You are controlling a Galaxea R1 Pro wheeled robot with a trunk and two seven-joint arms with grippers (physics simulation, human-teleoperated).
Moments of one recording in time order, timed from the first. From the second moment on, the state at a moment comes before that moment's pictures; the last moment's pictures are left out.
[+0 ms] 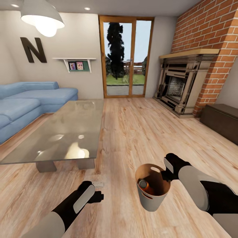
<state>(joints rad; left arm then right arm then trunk) -0.60 0.02 -0.58 -0.82 0.93 0.78 0.63 -1.09 -0.07 -0.11 -0.11 0.14 0.92 -0.15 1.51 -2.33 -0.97</state>
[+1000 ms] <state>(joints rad) -0.60 0.01 -0.58 -0.81 0.93 0.77 0.63 -1.09 -0.06 -0.11 -0.11 0.13 0.92 -0.15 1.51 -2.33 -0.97</state>
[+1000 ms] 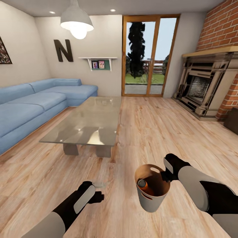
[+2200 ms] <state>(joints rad) -0.60 0.01 -0.58 -0.82 0.93 0.77 0.63 -1.09 -0.06 -0.10 -0.11 0.14 0.92 -0.16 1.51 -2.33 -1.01</state>
